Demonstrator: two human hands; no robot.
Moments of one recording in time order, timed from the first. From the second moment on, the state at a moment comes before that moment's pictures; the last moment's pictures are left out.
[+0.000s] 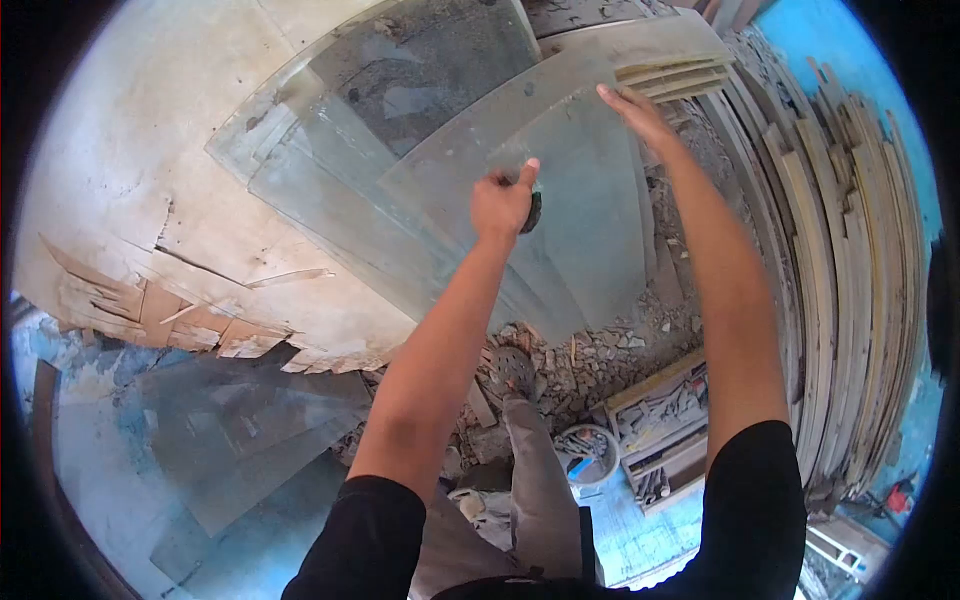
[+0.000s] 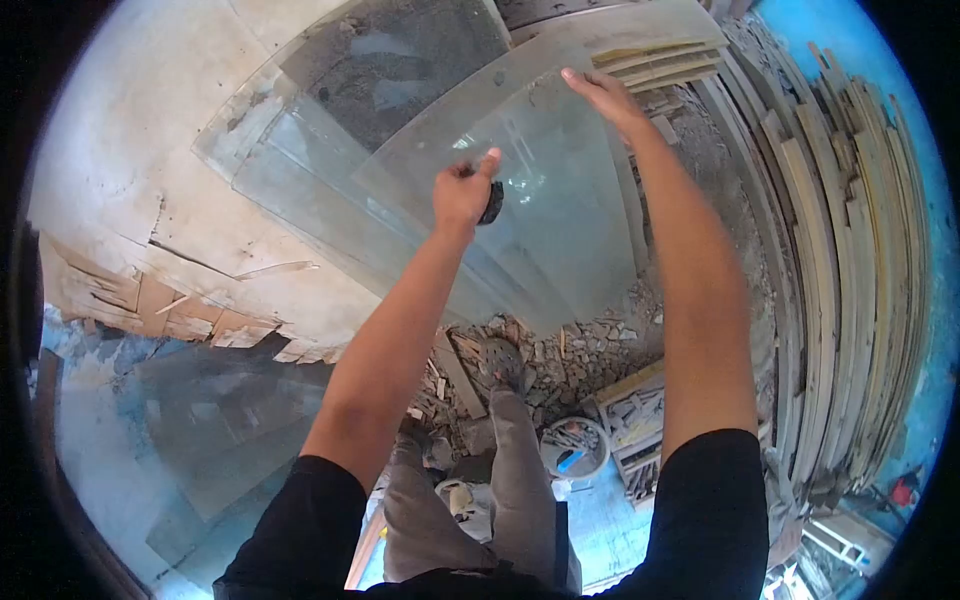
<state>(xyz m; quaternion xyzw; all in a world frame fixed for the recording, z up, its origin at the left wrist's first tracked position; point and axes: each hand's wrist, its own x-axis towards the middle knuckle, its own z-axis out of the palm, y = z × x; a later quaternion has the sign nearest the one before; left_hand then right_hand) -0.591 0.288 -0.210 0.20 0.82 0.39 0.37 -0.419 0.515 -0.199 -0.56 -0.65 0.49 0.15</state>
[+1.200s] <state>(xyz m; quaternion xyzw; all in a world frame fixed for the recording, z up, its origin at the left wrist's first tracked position) -0.560 0.110 -0.309 -0.04 0.65 0.41 0.63 -0.317 0.248 -0.246 -0.50 -0.65 0.56 0.11</state>
